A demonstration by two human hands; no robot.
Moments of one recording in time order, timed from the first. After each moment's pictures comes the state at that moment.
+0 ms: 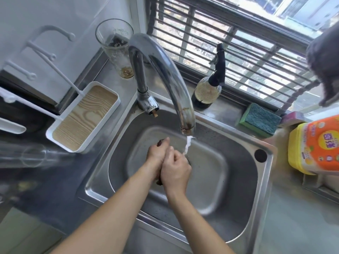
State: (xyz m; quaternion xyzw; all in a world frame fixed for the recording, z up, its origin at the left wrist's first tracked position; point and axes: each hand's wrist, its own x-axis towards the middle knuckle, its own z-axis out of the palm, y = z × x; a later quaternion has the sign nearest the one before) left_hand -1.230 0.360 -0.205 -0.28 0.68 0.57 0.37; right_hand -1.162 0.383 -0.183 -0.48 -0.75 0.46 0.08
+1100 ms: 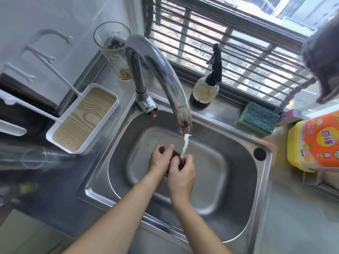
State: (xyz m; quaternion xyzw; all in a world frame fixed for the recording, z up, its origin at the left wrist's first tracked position) left_hand -1.210 0.355 -0.235 -0.15 0.75 0.55 0.33; right_hand -1.138 0.390 -0.204 -0.52 -0.70 0.48 0.10
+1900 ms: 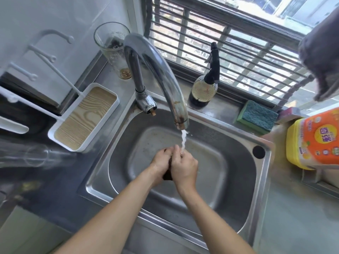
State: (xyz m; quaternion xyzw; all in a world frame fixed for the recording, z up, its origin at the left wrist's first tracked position) left_hand -1.204 0.355 -0.206 -0.18 0.65 0.59 0.45; right_hand -1.150 0.415 -0.202 -0.44 -0.78 0.43 0.07
